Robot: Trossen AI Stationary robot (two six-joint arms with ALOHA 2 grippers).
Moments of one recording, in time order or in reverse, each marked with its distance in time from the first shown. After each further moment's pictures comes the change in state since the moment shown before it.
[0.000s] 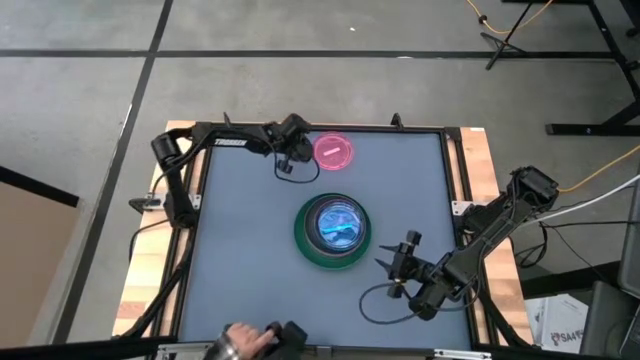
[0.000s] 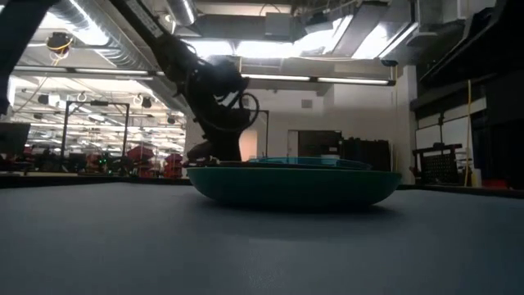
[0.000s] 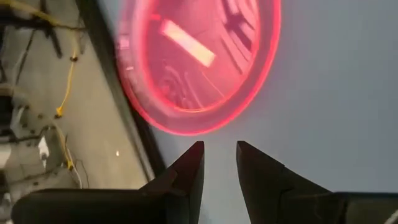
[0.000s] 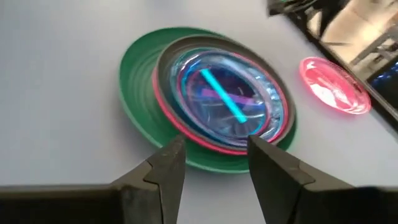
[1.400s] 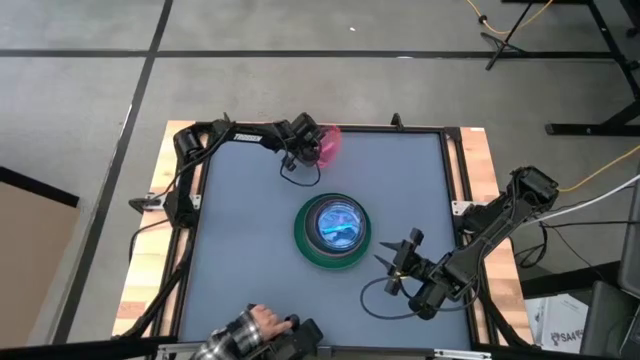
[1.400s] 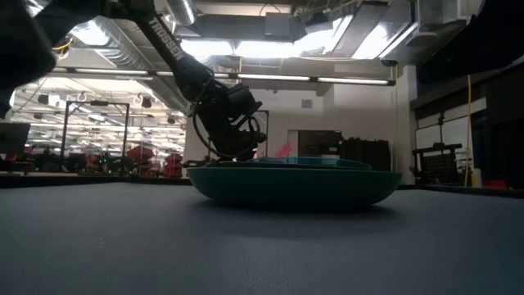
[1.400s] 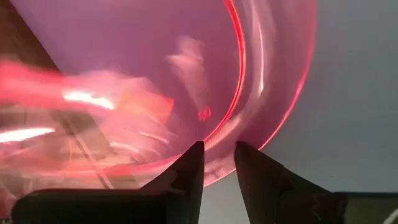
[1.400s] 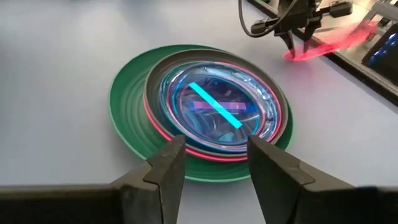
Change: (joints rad) left arm 0.032 0.206 0.145 -0.018 0.126 0.313; right arm -0.002 0.000 -0.001 -0.011 0.067 0.192
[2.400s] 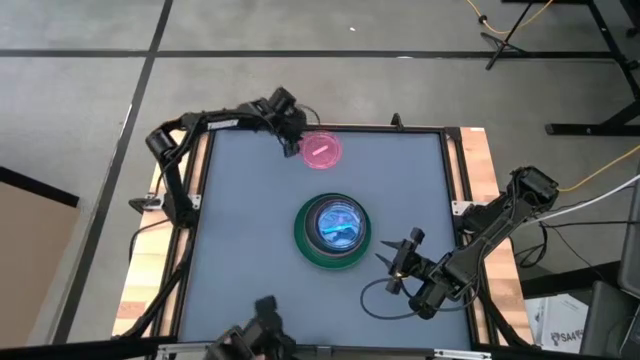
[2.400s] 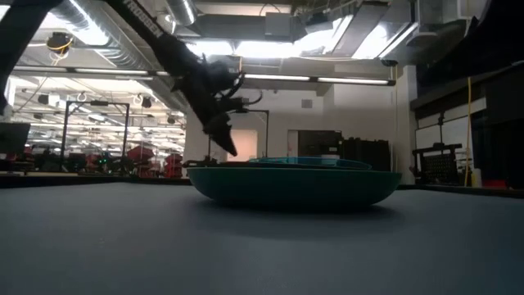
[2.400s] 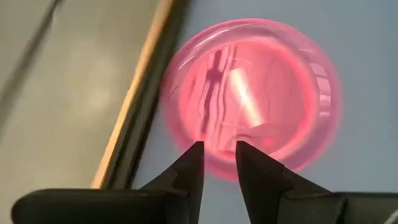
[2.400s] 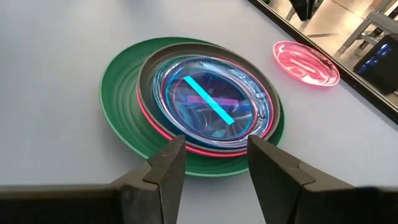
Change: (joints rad) left arm 0.151 -0.211 -0.003 -0.164 0.175 -1.017; right arm 0.002 0.000 0.000 -0.043 -0.005 -0.037
